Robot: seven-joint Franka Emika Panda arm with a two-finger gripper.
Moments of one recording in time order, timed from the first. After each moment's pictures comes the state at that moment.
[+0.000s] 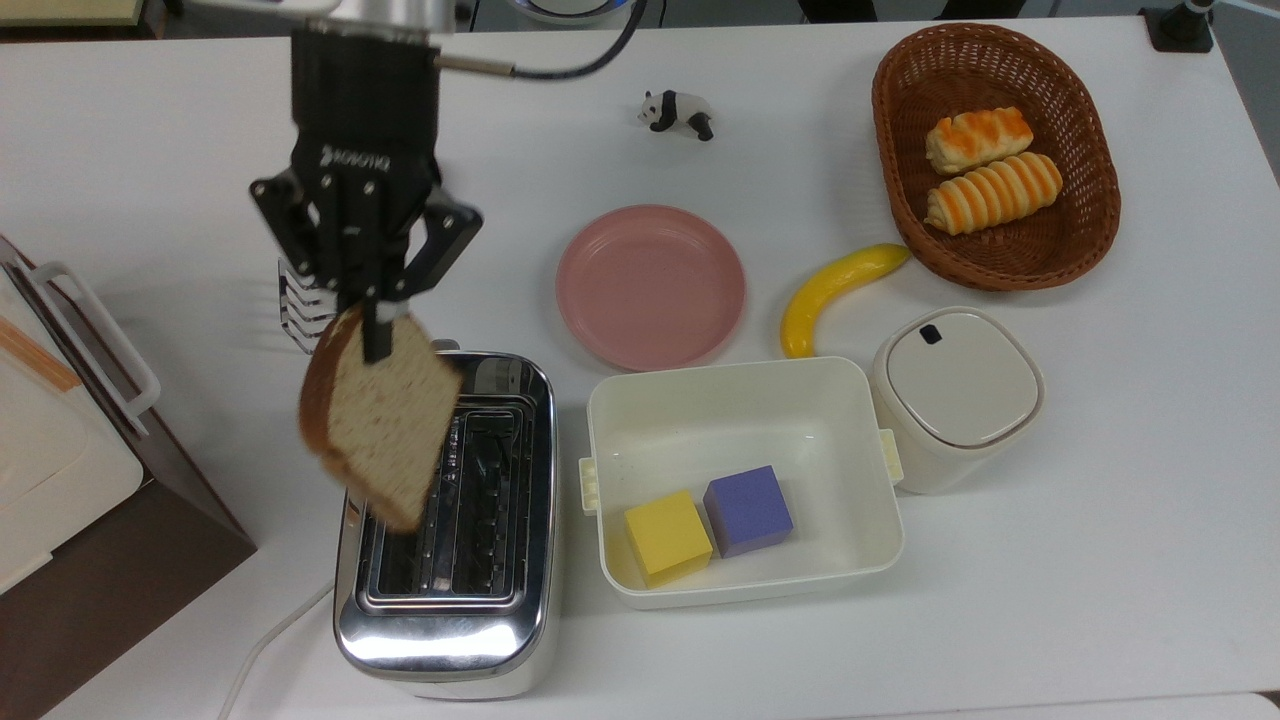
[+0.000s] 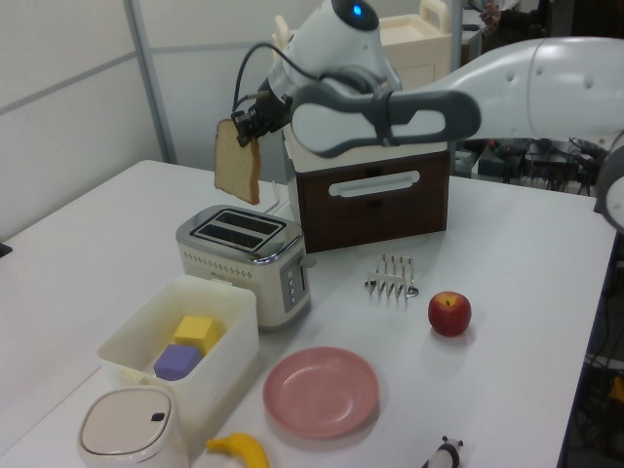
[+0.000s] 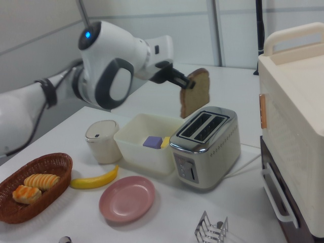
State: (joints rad) arm 0.11 0.33 -0.21 -1.40 0.02 2.54 0.28
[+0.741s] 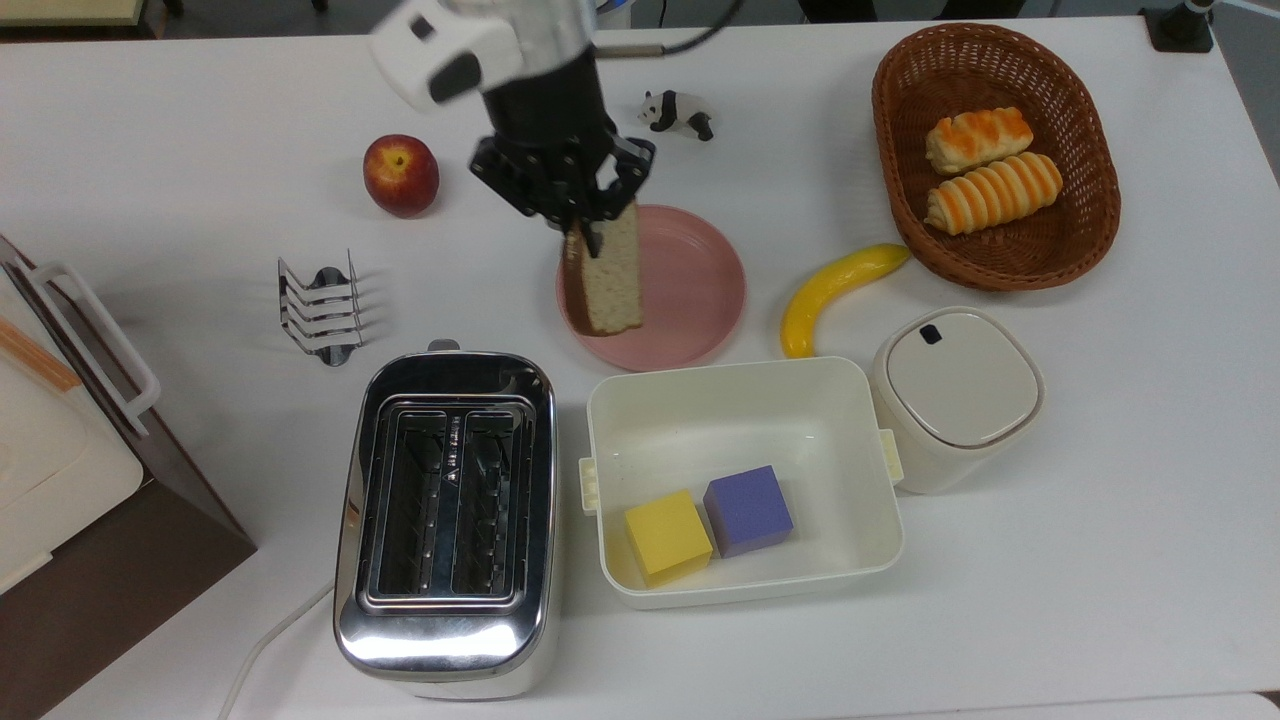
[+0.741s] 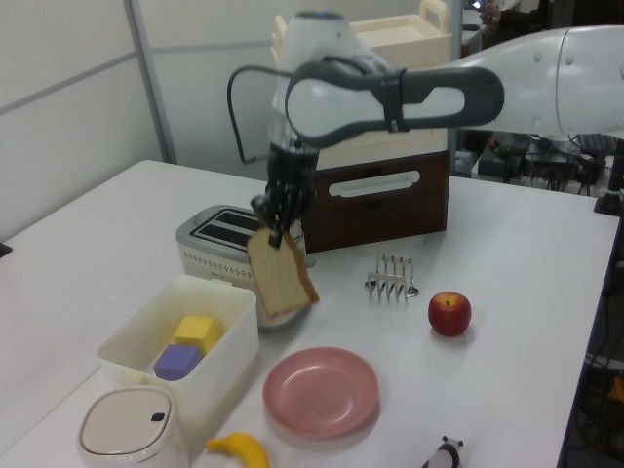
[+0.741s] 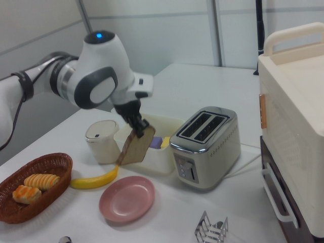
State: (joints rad) arm 0.21 0.25 -0.20 -1.50 0.23 1.95 0.14
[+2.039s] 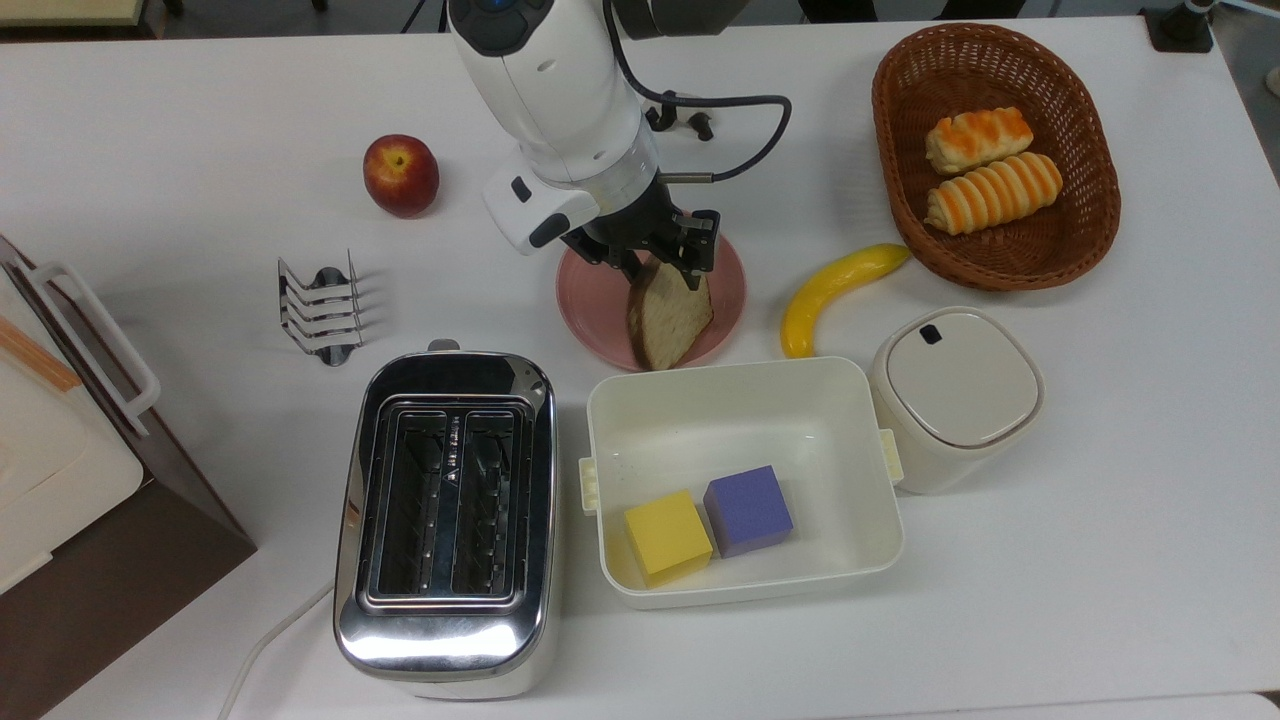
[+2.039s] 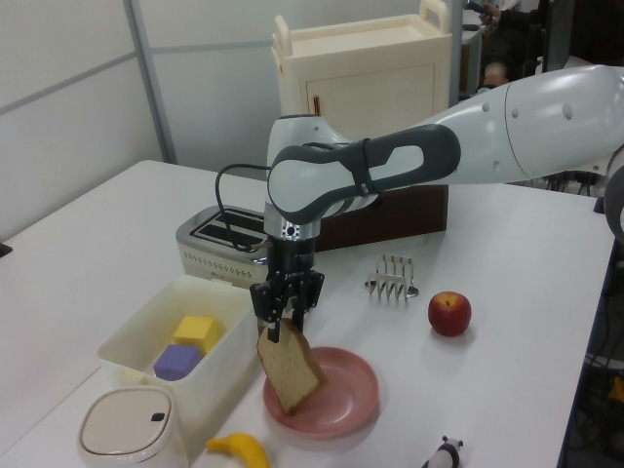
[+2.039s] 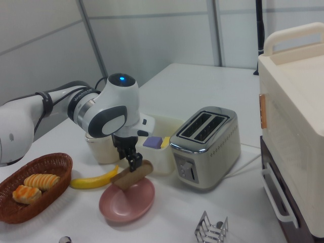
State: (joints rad) arm 0.25 0.35 -0.20 -1.64 0.40 1.95 0.14
